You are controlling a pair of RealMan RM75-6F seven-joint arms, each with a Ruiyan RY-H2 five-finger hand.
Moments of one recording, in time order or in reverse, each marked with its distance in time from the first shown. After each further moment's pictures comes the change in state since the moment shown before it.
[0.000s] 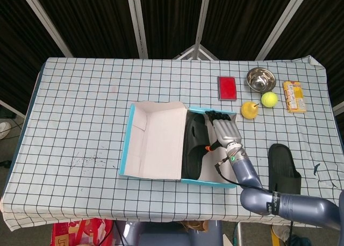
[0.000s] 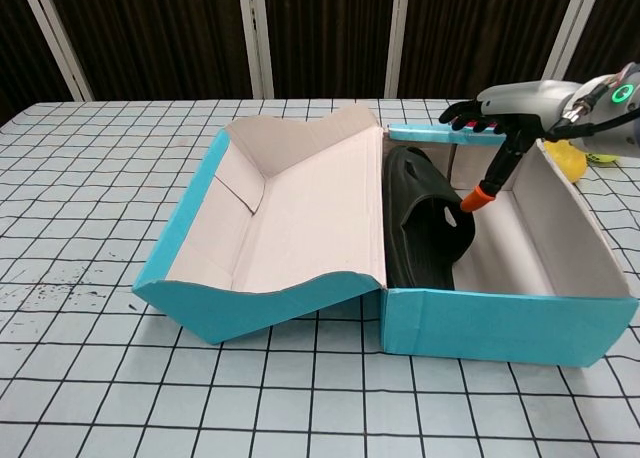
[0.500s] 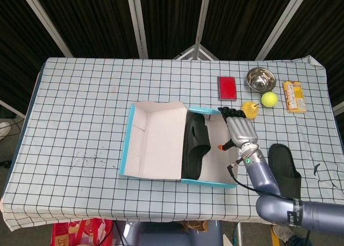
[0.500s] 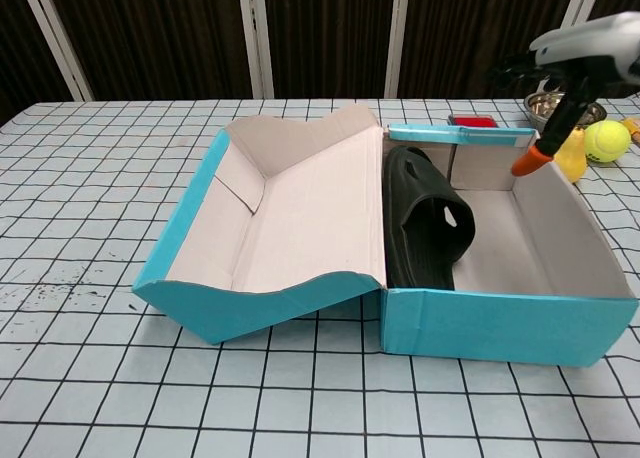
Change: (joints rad) left arm 0.001 0.005 0.007 -0.014 0.019 0.008 -0.001; right arm -0.015 0.231 0.005 -0.246 0.047 0.092 -0.041
